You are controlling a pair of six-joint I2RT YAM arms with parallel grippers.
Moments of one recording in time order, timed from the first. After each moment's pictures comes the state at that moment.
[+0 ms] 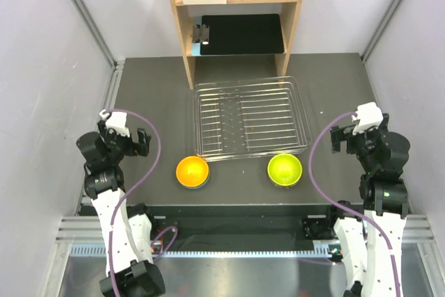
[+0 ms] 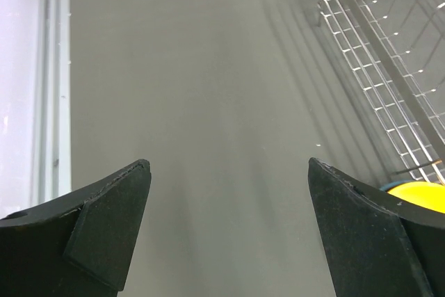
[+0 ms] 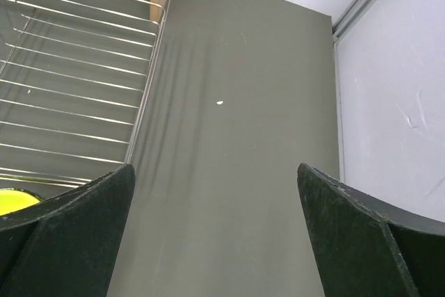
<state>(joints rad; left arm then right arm) 0.44 0.63 0.62 -0.35 0.60 0.26 -0.16 0.47 0.78 -0.54 -0.24 -0.32</state>
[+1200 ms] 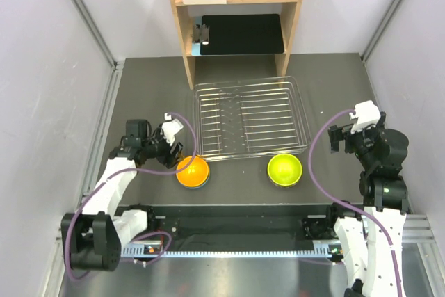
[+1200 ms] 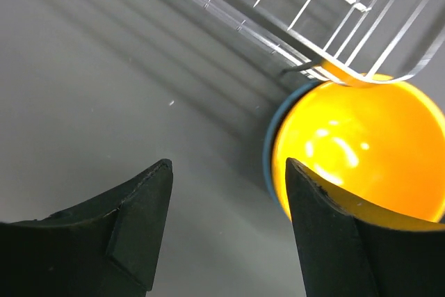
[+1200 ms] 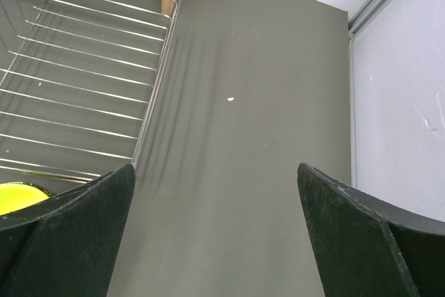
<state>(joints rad) -0.04 1.02 0.61 -0.44 0.63 0.60 -0.16 0.50 0.78 -0.55 -0.27 -0.32</state>
